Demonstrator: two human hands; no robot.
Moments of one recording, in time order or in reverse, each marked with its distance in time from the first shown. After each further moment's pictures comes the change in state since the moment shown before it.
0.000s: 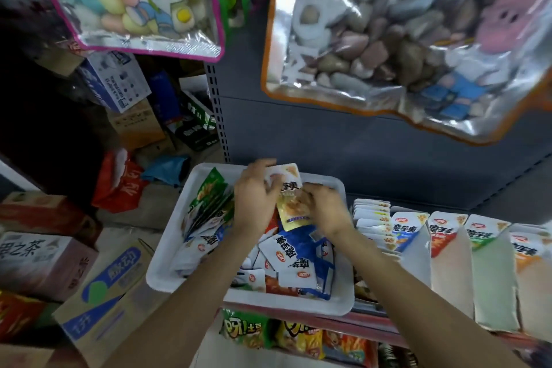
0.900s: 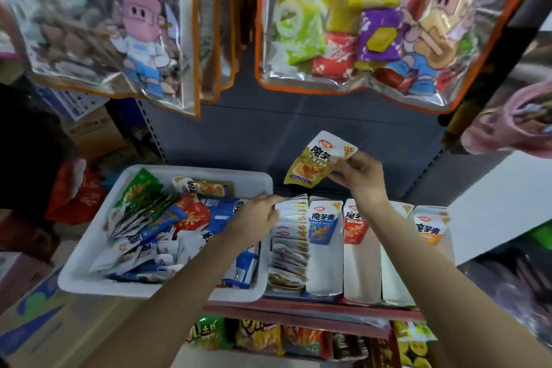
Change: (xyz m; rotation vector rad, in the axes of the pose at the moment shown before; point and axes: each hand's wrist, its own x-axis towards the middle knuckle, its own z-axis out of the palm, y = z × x) left_hand -0.044 0.085 0.098 0.168 -0.703 0.029; right_hand -0.047 0.116 -0.153 1.035 0.359 0.188
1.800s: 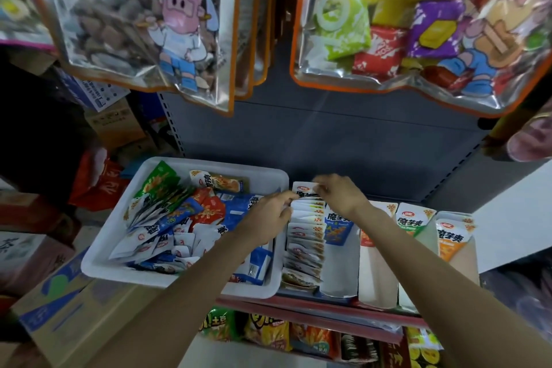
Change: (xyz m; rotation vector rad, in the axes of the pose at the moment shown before) left_hand -0.009 -0.003 -0.004 -0.133 0.033 -0.010; right_hand 0.016 0.039 0.032 -1.198 -0.503 -0.096
